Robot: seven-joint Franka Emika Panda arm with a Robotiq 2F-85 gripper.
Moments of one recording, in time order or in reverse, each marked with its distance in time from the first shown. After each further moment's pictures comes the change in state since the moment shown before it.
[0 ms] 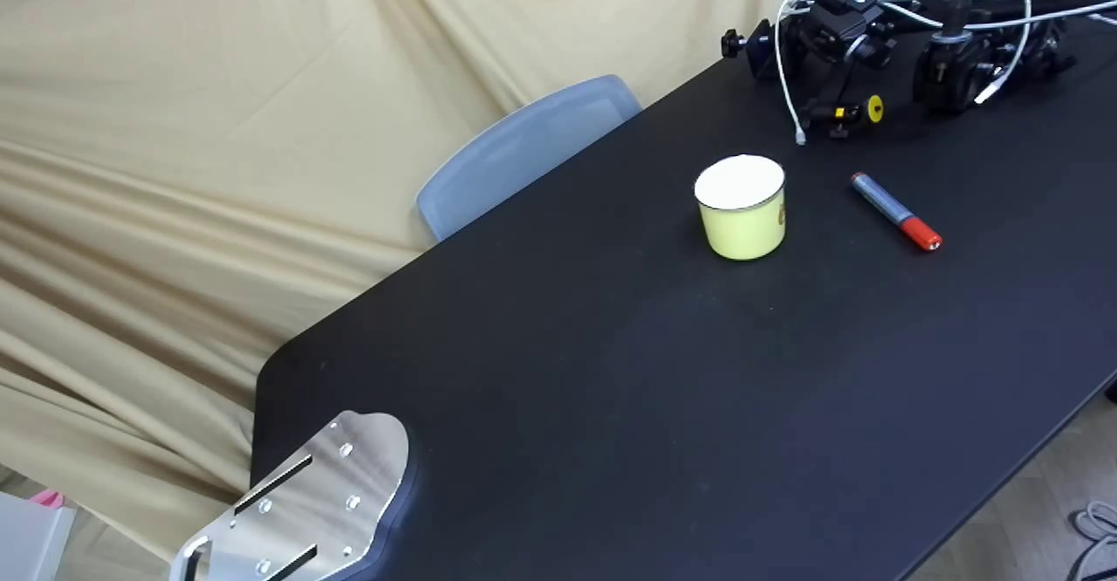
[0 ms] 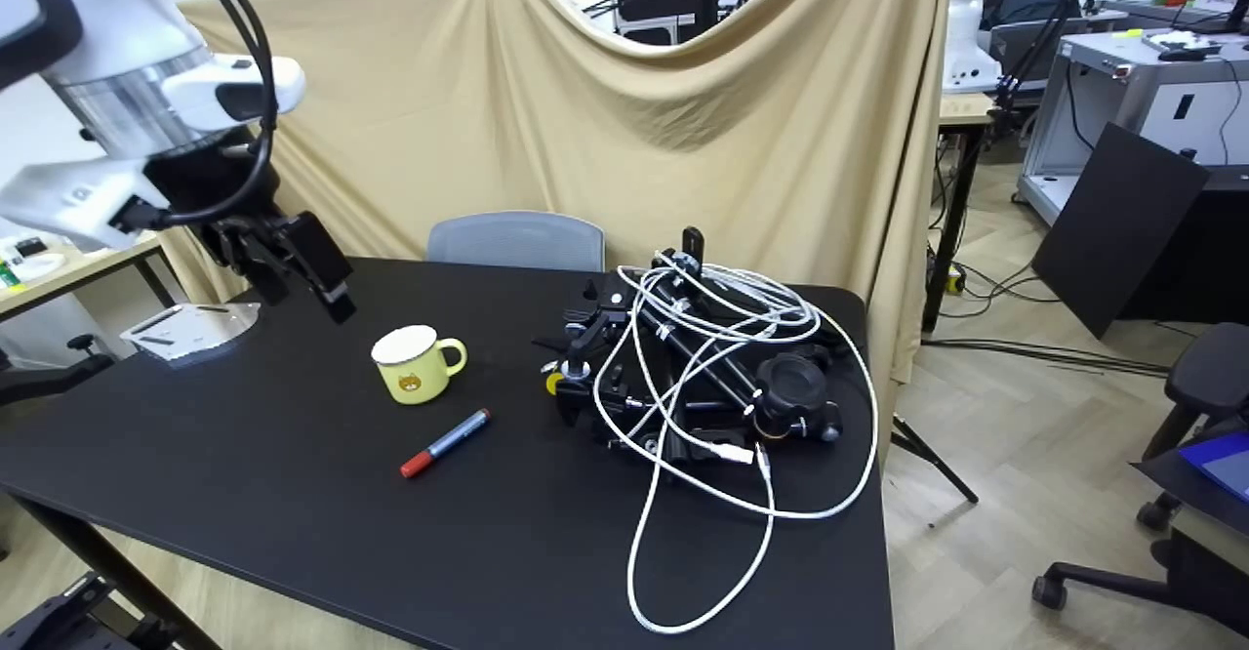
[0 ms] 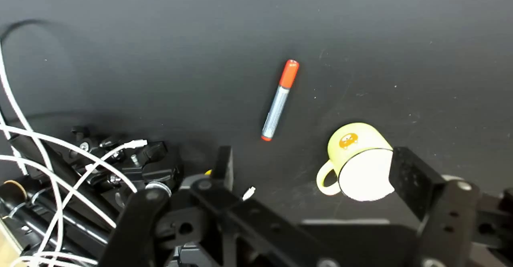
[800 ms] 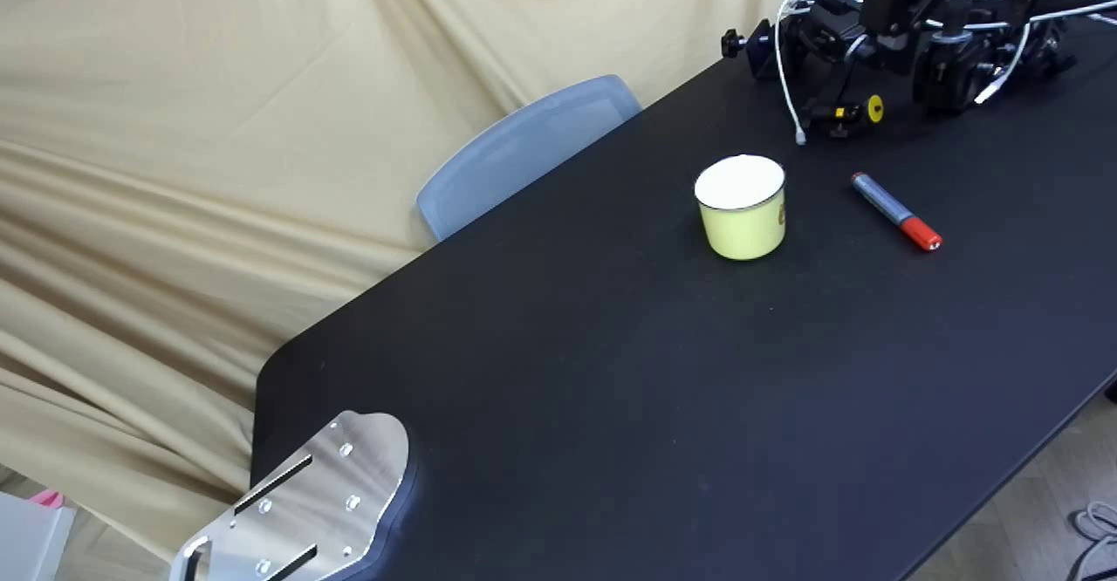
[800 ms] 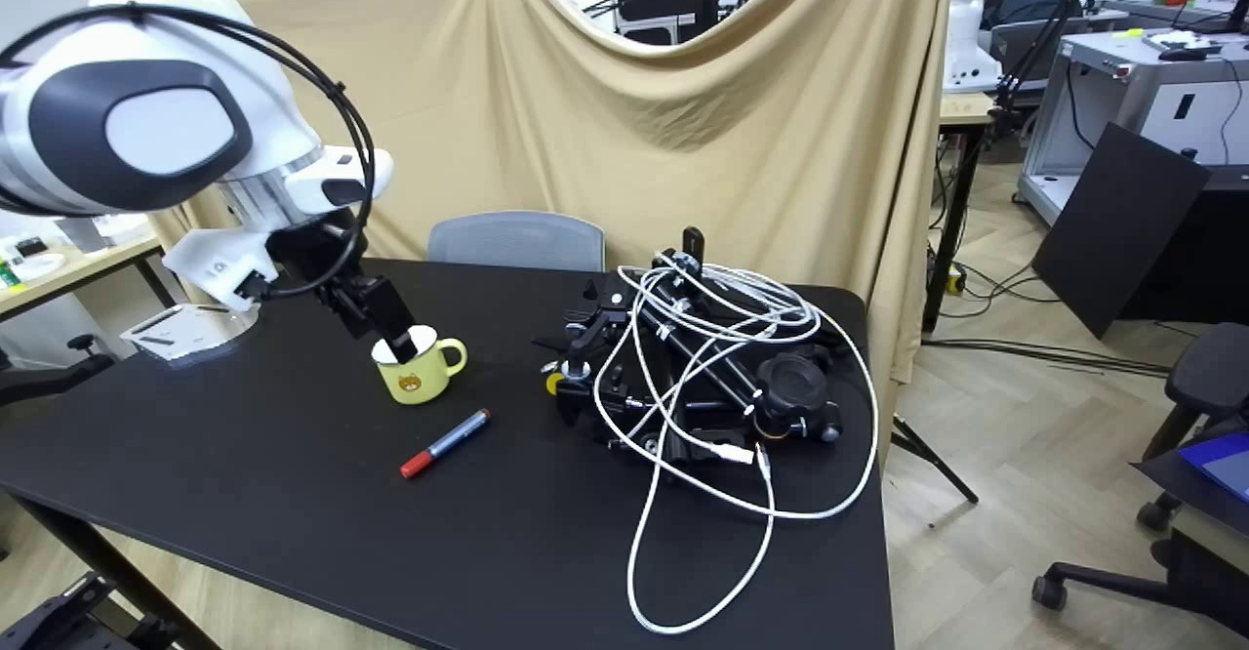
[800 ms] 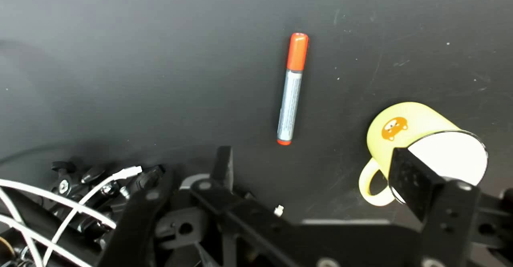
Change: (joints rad) arm -0.058 0.394 0.100 0.102 -0.049 0.246 0.261
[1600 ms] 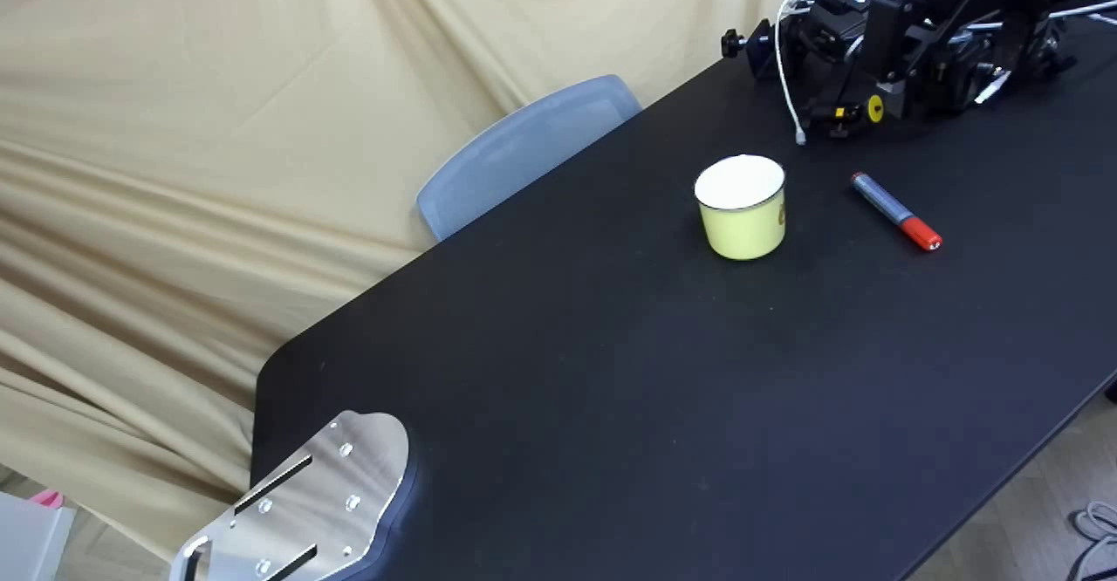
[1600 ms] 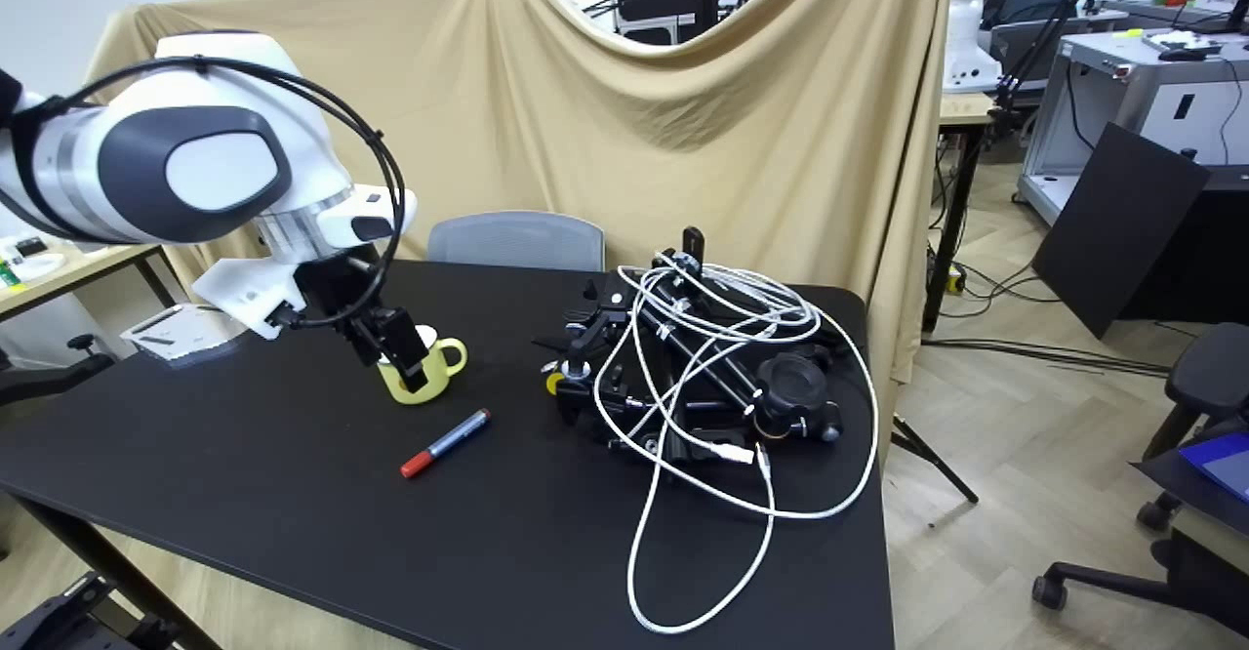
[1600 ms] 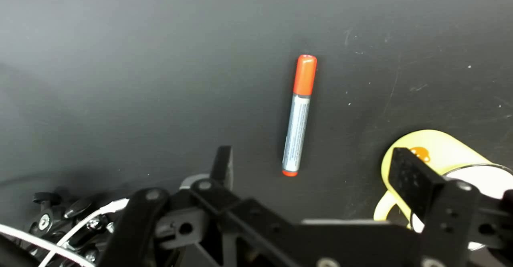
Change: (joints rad) arm 0.012 0.111 -0.018 0.027 -0.004 0.014 -0.005
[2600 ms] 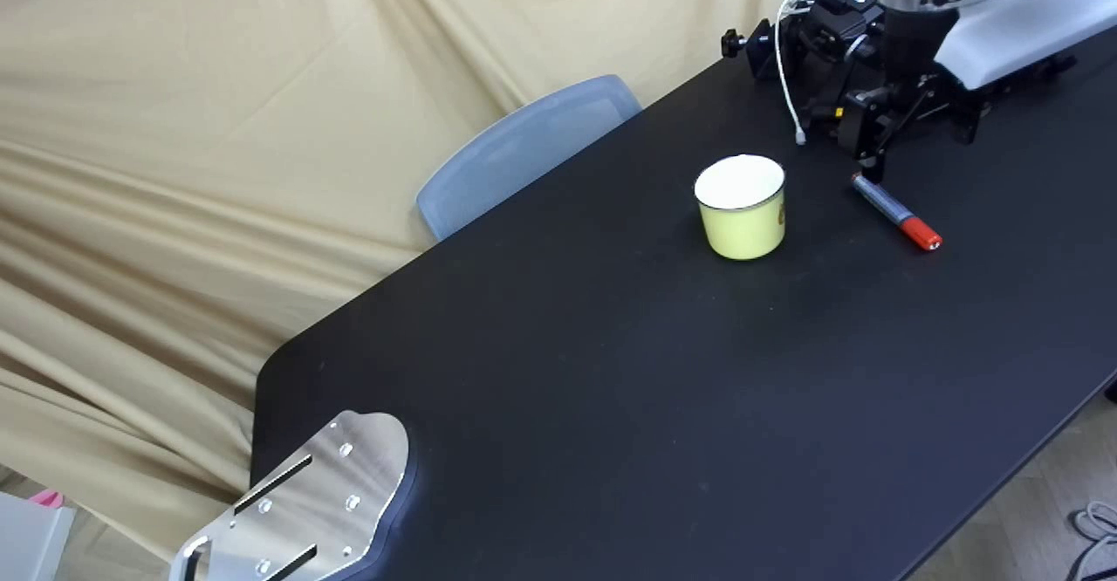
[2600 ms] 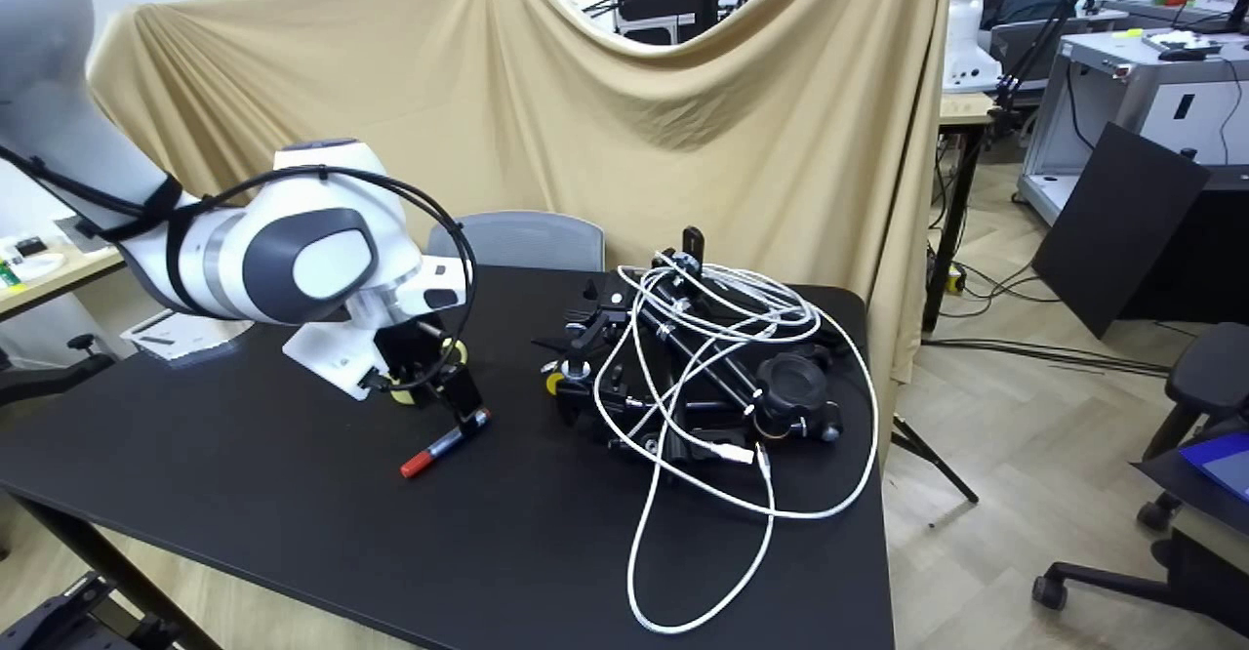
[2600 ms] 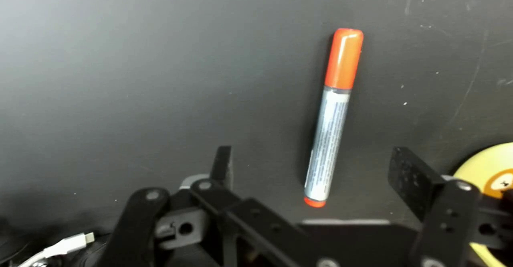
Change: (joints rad) arm 0.052 0.333 -0.086 0.115 -0.037 0.200 -0.001
